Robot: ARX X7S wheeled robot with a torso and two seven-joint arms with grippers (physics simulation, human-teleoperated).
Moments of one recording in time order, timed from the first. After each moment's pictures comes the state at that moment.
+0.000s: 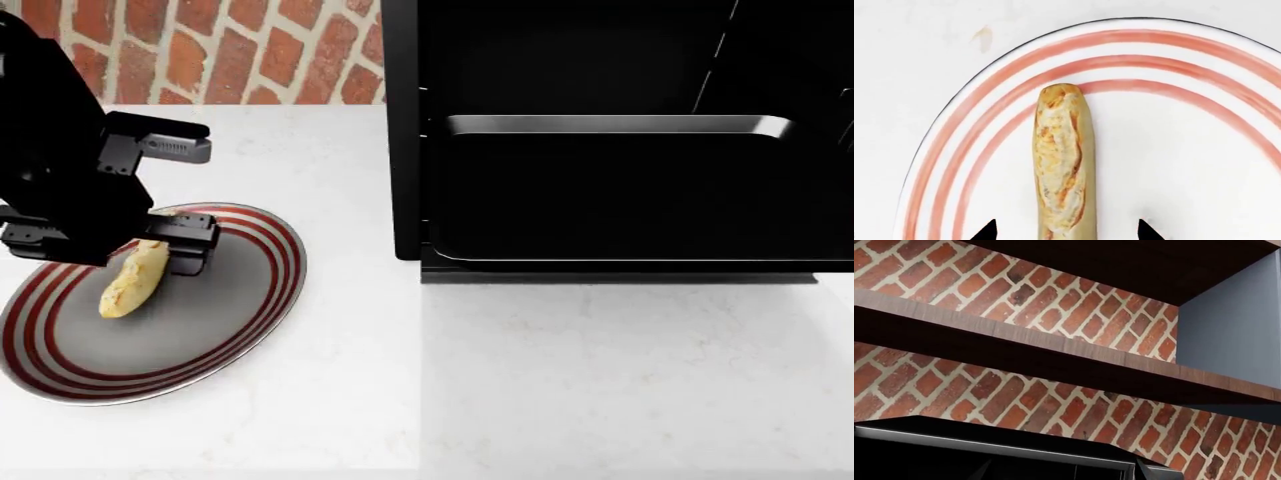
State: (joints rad) left arm -1.92 -0.39 1.92 -1.12 -1.81 -1.37 -0.11; right arm 1.35 1.19 0.10 -1.03 2.27 0.94 1.53
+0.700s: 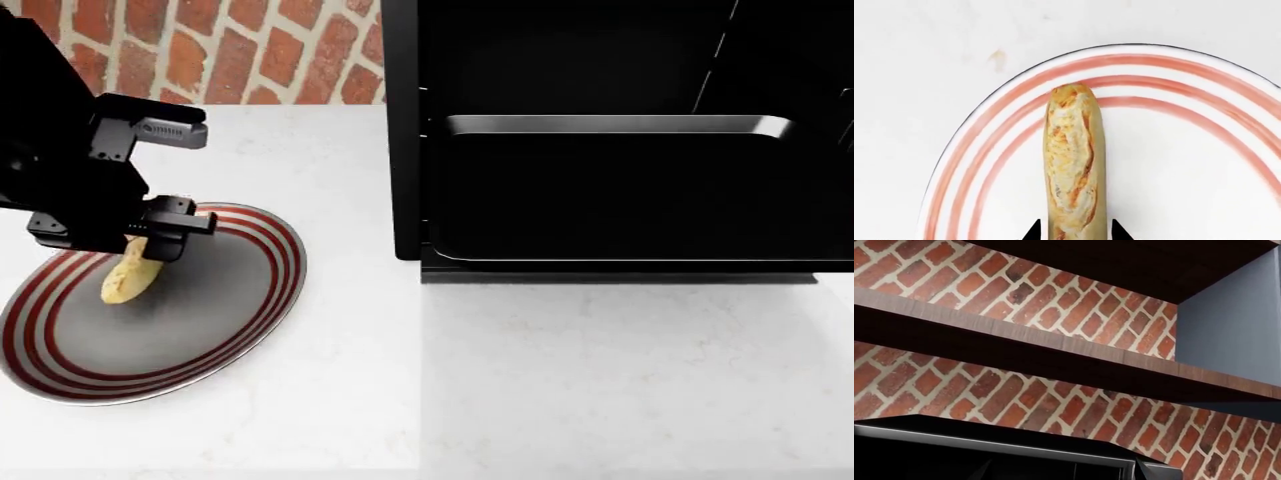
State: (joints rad) left arm -1.95 -0.42 1.90 -1.07 -1.84 -1.35 -0.17; right arm 1.31 1.18 0.15 -1.04 2.28 0.95 1.54
